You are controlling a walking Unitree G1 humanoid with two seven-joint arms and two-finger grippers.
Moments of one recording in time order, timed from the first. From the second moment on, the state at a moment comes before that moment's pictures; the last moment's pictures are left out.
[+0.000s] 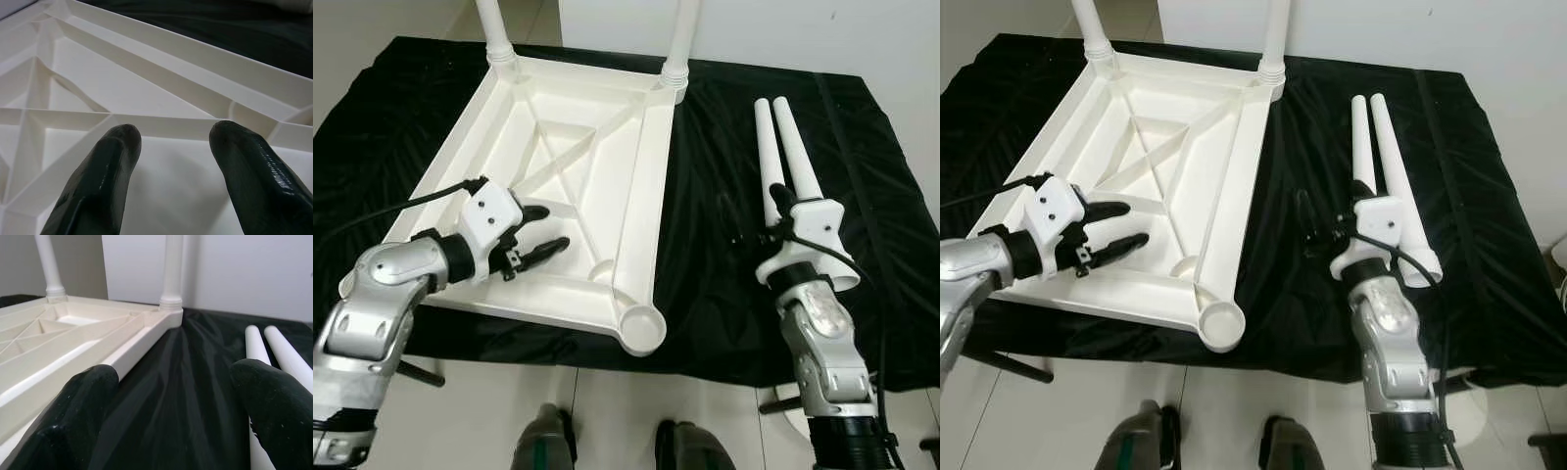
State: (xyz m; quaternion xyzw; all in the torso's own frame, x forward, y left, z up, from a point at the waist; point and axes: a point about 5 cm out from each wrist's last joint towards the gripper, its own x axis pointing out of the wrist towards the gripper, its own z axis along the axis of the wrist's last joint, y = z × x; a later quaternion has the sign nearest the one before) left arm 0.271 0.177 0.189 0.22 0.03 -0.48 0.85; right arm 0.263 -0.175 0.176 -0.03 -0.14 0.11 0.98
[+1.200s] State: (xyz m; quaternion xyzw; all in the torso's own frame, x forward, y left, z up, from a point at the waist) left arm 0.269 0.157 0.147 0.28 0.11 -0.53 0.79; right arm 0.244 -0.166 0.183 -0.02 -0.12 0.14 0.98
